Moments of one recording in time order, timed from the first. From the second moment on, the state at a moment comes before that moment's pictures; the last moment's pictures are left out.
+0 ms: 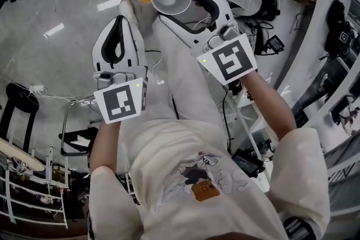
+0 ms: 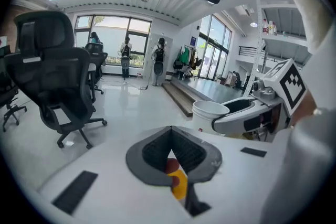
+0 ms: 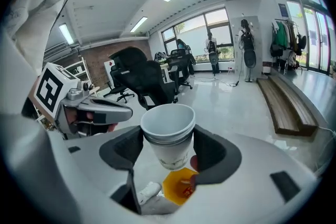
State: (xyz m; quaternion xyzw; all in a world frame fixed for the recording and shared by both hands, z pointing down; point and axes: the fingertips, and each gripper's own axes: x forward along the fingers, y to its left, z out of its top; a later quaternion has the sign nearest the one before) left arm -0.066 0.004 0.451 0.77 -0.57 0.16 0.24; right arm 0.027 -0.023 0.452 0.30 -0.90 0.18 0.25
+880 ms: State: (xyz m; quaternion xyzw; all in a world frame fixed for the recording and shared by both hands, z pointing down) left arm -0.060 0.001 0.730 0.74 -0.57 0.26 0.26; right arm 0.027 -0.024 0.736 0.31 -0.87 0.24 0.30
